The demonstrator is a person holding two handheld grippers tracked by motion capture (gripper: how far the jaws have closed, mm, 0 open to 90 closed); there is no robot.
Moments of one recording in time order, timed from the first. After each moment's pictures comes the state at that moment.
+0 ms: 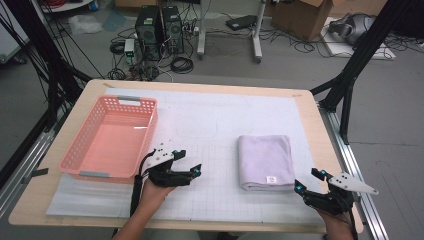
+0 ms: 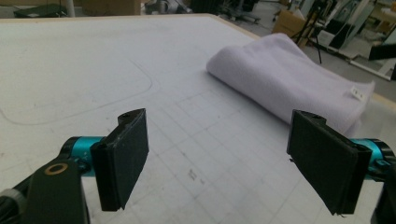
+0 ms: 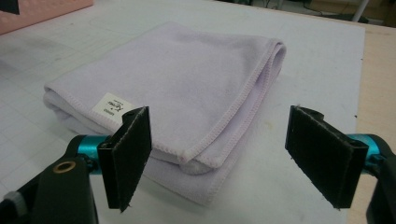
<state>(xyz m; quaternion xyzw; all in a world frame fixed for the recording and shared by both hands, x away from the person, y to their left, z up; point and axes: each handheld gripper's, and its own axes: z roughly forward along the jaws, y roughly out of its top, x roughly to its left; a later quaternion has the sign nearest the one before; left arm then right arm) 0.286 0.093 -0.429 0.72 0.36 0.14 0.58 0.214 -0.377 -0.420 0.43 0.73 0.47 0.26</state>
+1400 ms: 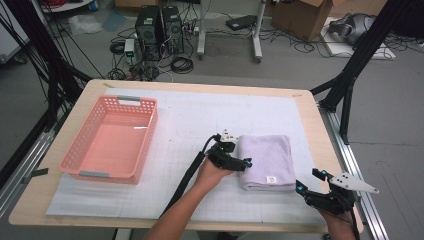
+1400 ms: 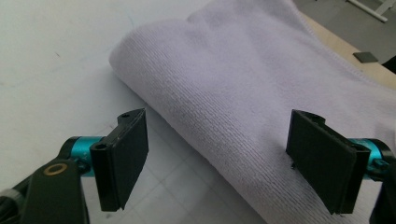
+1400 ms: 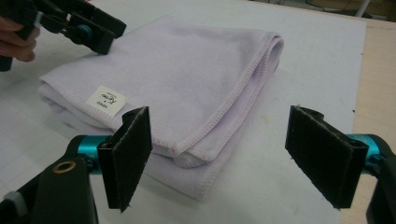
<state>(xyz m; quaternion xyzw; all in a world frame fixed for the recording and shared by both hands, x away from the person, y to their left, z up) 0.348 -0.059 -0.435 0.80 0.36 0.05 0.47 0.217 -0.382 -0.422 0.43 0.73 0.46 0.25</state>
